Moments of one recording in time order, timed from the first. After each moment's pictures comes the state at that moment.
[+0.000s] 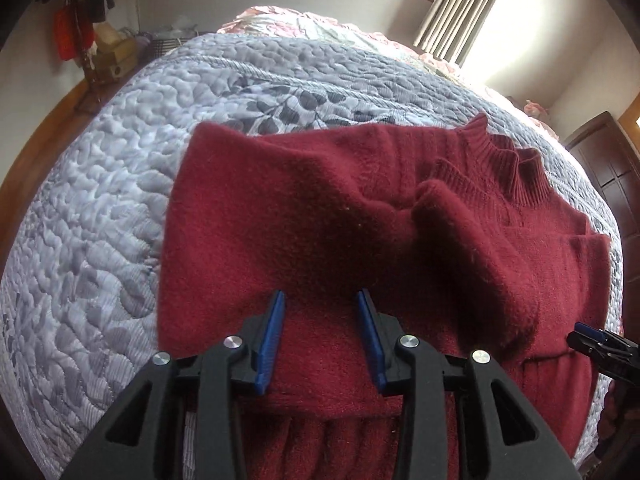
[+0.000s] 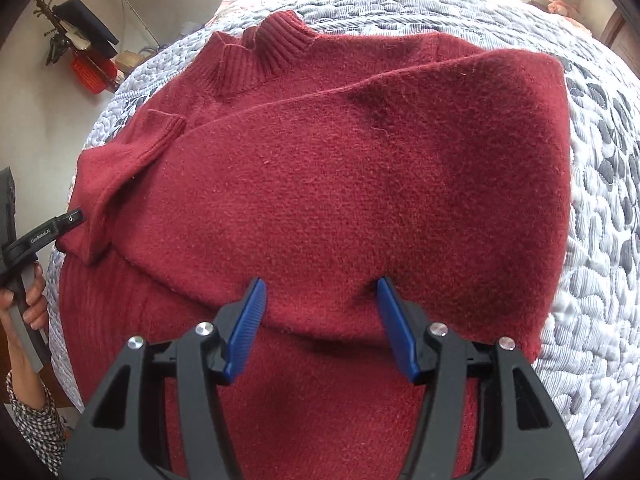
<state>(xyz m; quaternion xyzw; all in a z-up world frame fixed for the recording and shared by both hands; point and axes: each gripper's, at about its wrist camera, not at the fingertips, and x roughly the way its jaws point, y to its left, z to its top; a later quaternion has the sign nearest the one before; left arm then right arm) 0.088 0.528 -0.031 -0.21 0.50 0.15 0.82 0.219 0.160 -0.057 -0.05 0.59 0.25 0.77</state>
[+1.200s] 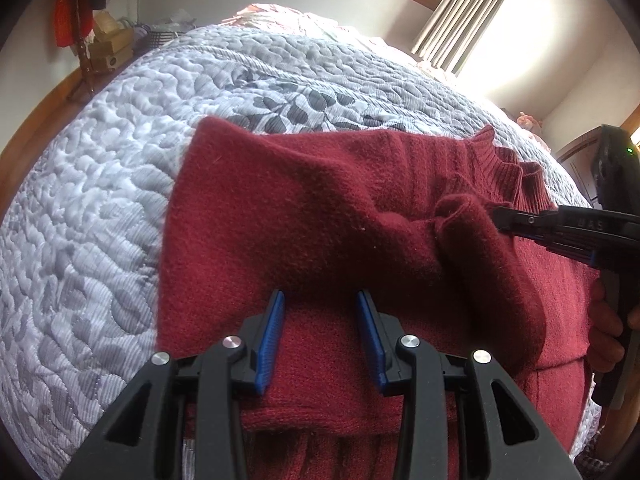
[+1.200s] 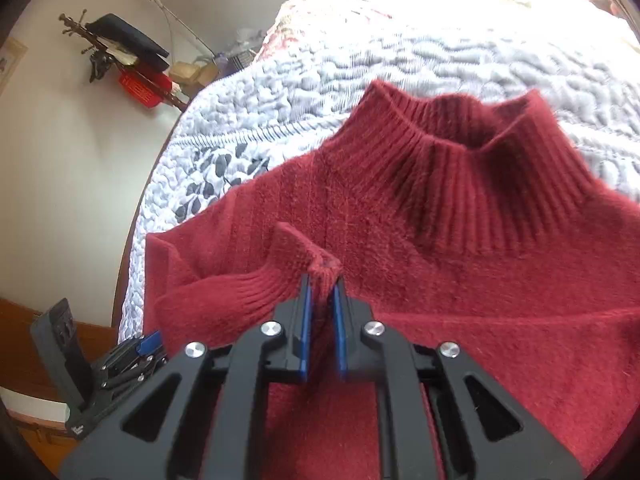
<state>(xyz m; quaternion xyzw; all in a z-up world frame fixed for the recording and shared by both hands) 0.087 0.542 -0.037 -0.24 0.49 0.14 0.83 0.292 0.312 -0.035 0.03 0.57 0.35 0.74</state>
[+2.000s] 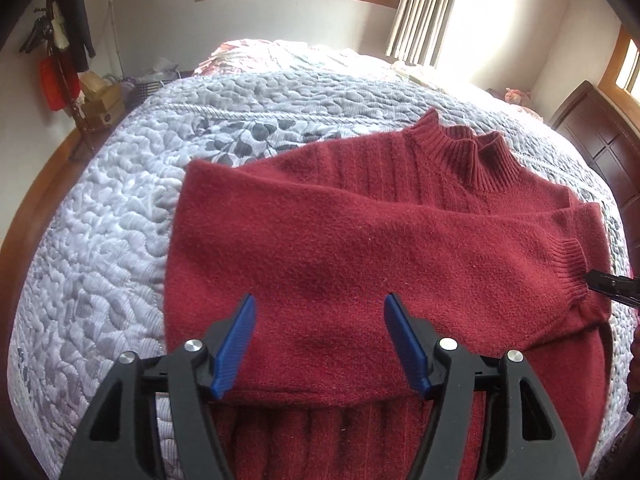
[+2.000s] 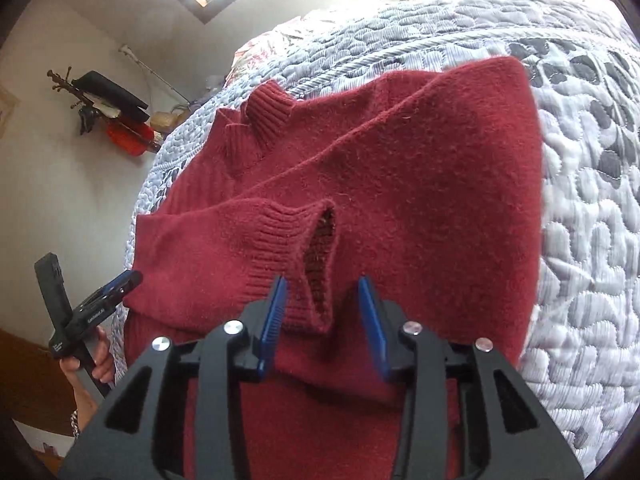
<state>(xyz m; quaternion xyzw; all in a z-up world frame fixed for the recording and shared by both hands) 0.095 0.481 -0.004 -0.13 0.48 0.15 0.86 0.256 0.117 -0.051 0.10 0.57 0.30 0.76</state>
